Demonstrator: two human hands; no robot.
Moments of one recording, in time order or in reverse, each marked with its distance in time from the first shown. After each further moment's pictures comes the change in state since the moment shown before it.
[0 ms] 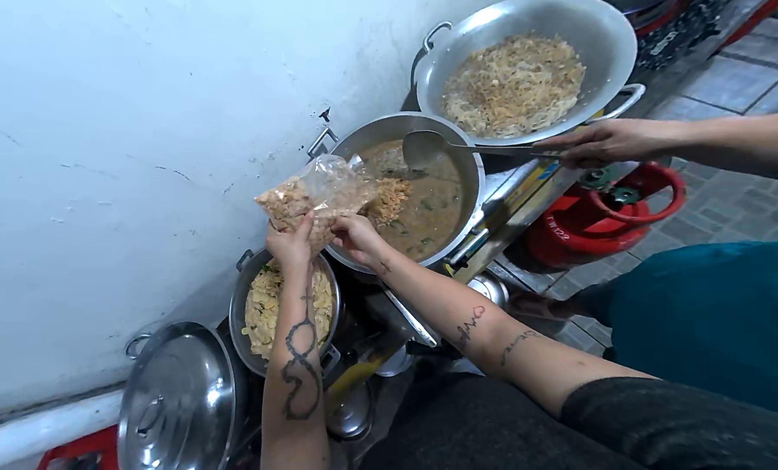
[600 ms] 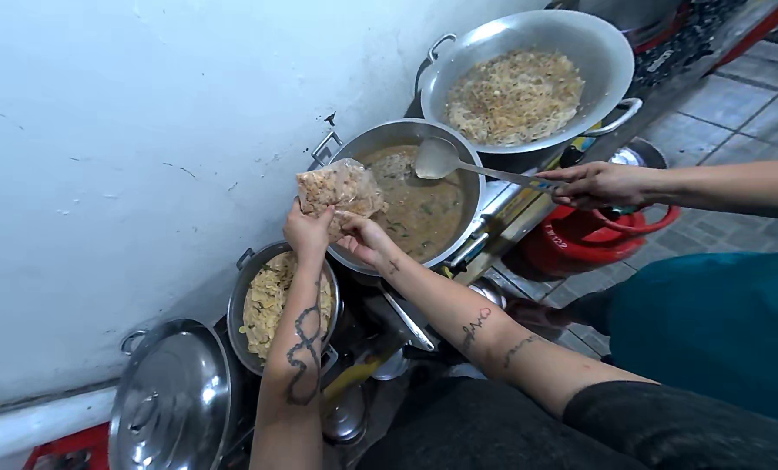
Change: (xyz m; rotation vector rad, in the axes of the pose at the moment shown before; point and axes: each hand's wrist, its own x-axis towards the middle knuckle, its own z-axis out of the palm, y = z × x) left_hand 0.008 0.022 0.018 0.454 -0.158 0.024; right_hand -0.001 -0.003 -0.009 0.250 0.056 0.099
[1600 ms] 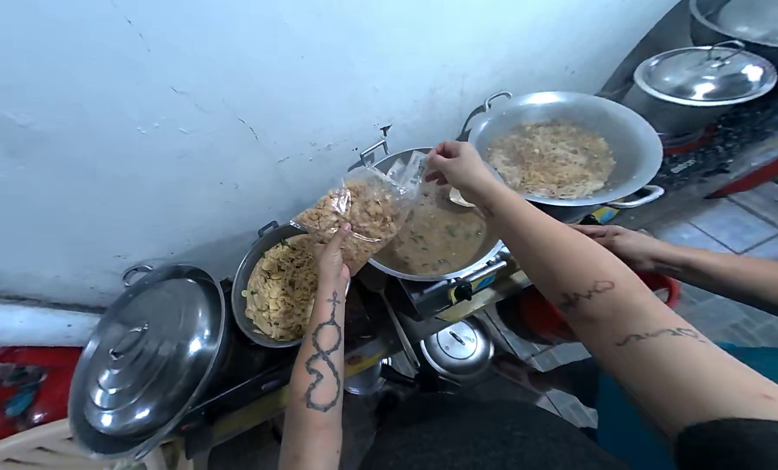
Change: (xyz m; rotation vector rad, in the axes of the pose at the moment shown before) left_hand -0.070 -0.058 -0.002 -1.161 0.235 -0.337; right_hand -0.037 -0.147 0.037 -1.398 -0.039 -0.496
